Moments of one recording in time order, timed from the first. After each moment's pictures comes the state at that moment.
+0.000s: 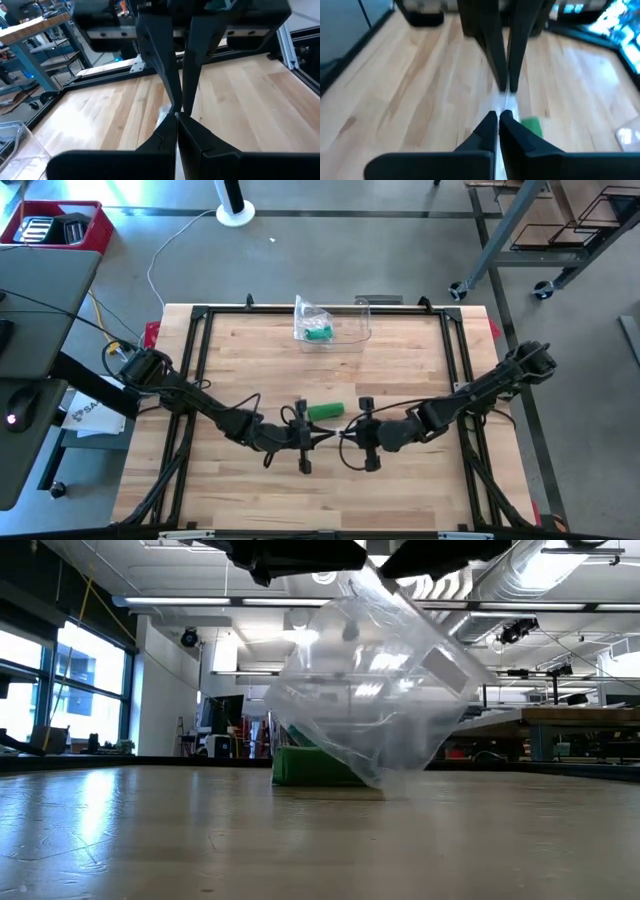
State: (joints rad) left arm -0.46 1.70 0.93 0.52 -0.60 0.12; right arm 0.46 1.51 0.98 -0.07 0.42 -0.01
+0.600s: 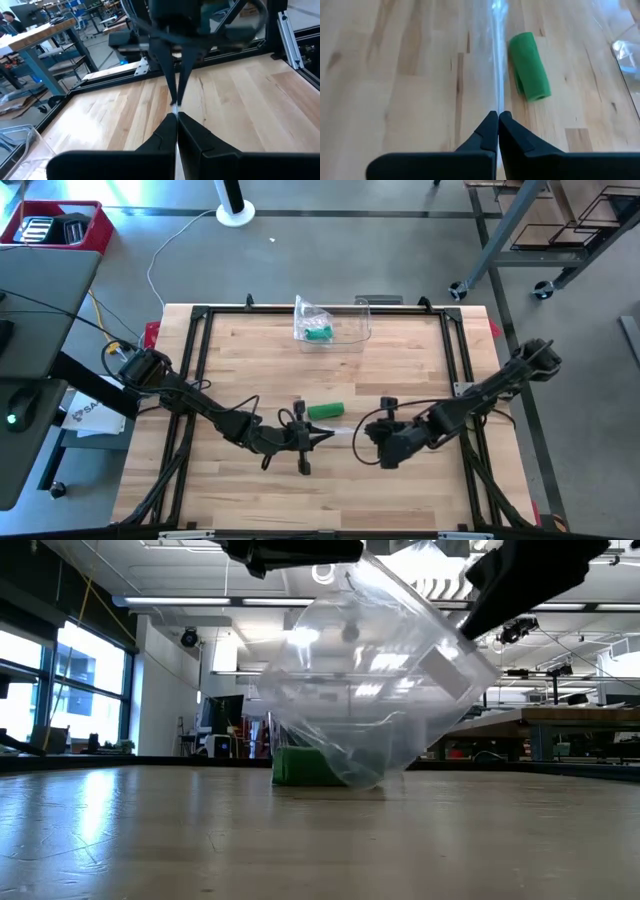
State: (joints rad) left arm -0.47 1.69 0.93 0.52 -0.64 0.14; right arm 0.53 1.46 0.97 -0.49 0.47 0.31
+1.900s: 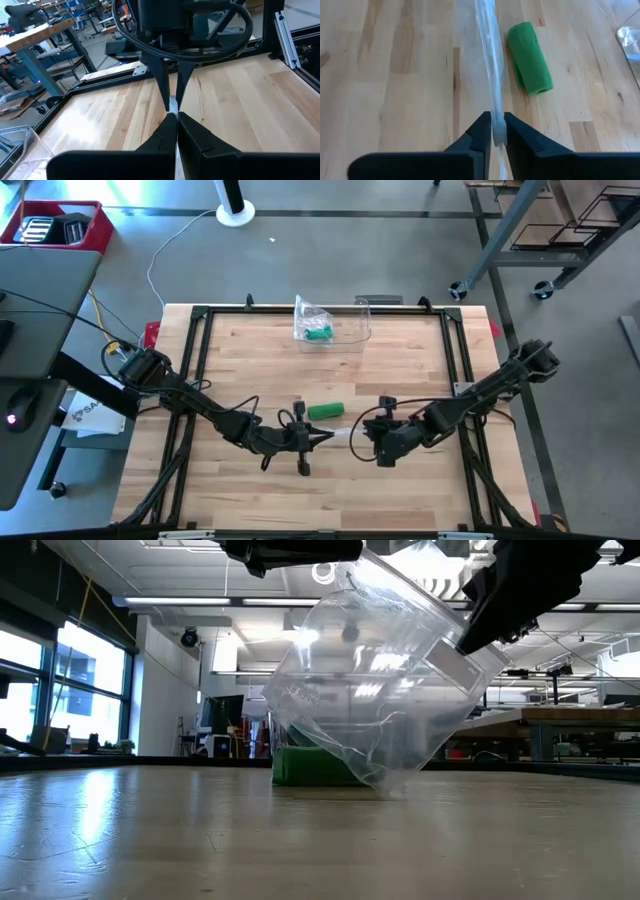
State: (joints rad) left arm -0.47 1.69 0.93 0.51 -0.64 0.14; right arm 0.50 1.47 0.97 -0.49 0.45 0.36
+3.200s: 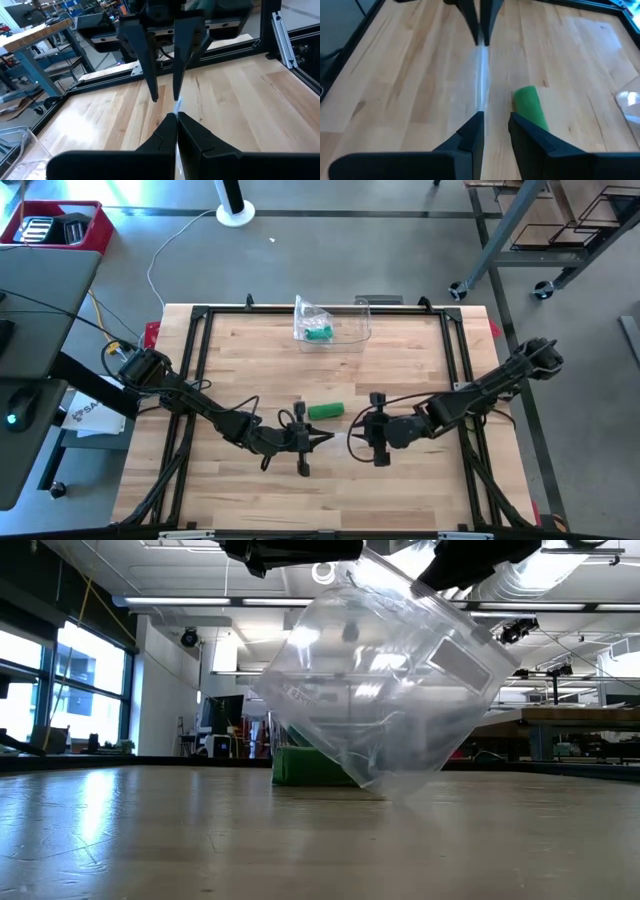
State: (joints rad) left arm -0.47 1.69 0.93 0.51 -0.63 0.14; right arm 0.46 1.42 0.97 -0.26 0.41 0.15
